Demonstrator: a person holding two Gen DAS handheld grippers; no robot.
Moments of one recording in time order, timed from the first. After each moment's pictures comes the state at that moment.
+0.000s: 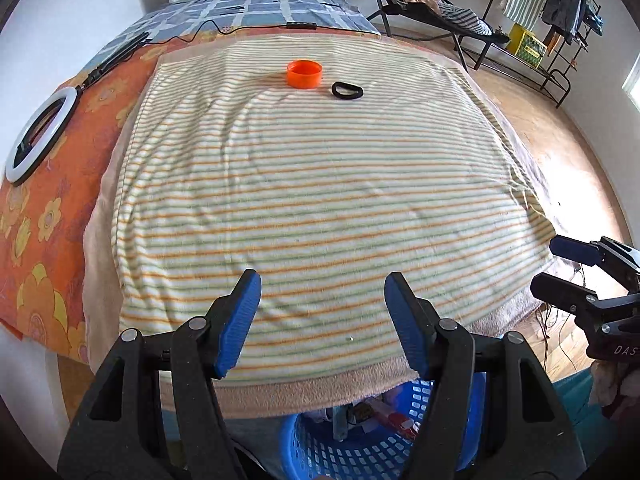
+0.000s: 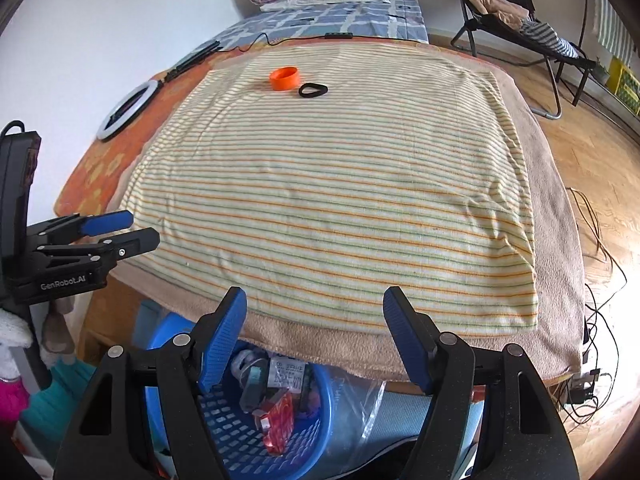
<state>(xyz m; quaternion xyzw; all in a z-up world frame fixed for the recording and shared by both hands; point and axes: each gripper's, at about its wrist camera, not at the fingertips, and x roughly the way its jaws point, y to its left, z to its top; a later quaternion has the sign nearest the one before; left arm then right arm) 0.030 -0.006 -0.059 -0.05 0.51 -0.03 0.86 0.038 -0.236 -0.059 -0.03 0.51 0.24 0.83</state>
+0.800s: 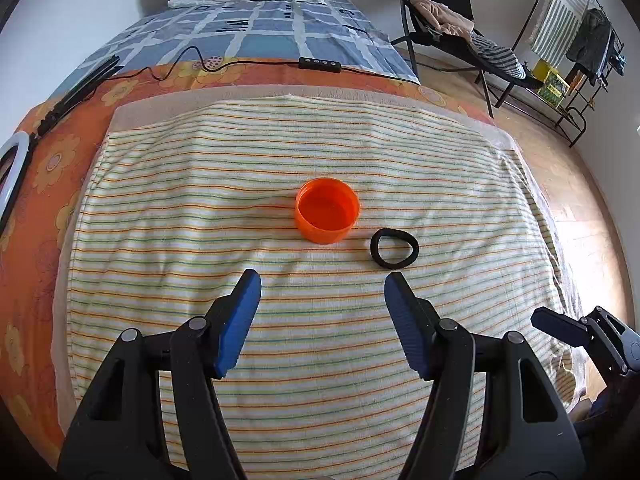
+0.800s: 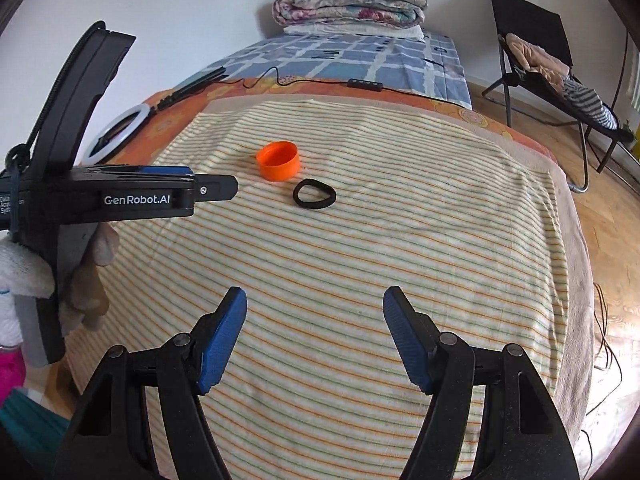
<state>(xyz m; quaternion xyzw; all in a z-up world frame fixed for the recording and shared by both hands) 0.231 0.019 -0.078 -0.09 0.49 -0.01 0.87 0.180 -0.172 -0.066 -0.08 0.45 0.27 0.85</state>
